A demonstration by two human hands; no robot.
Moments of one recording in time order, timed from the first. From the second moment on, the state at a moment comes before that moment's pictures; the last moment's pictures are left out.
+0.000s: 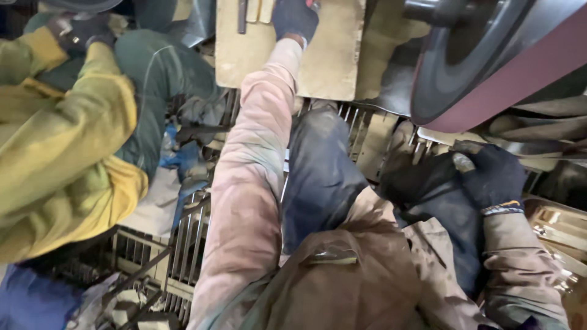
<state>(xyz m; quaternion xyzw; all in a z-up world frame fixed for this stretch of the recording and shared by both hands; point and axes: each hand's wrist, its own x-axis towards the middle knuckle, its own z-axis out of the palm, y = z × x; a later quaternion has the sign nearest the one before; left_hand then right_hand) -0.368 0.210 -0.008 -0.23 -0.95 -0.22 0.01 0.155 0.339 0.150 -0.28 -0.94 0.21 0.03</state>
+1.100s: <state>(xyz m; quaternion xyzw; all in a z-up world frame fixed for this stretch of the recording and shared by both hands) -0.266 0.040 0.013 0.02 -0.34 -0.81 -0.48 0.166 0.337 0.148 -0.26 -0.93 0.22 0.10</state>
